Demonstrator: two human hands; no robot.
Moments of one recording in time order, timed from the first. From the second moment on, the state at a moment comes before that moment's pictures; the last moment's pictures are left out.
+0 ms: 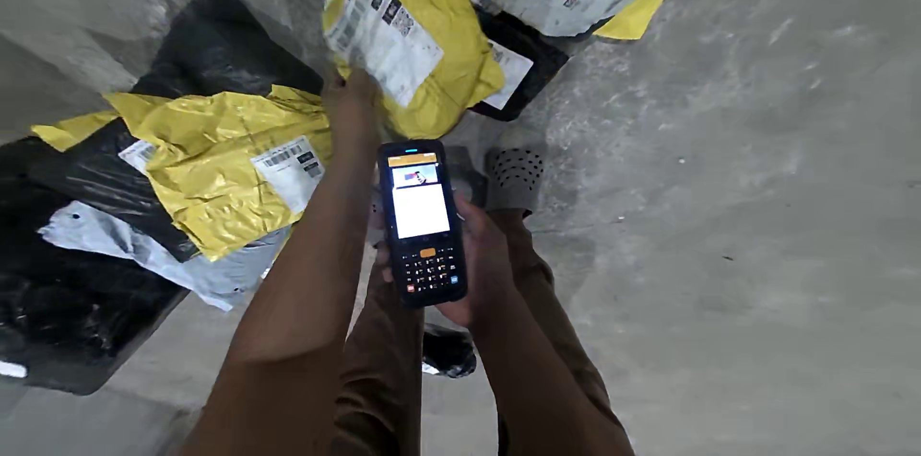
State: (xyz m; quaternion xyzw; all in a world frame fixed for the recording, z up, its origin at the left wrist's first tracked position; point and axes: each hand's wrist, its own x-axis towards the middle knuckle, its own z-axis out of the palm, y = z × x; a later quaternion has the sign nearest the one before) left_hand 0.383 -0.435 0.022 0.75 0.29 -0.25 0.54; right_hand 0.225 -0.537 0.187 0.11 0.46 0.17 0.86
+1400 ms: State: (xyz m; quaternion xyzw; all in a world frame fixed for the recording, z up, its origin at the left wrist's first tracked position) left_hand 0.482 -0.366 0.039 0.95 0.10 -0.10 0.28; right_hand 0.214 -0.536 0.186 0.12 0.50 0.09 0.85
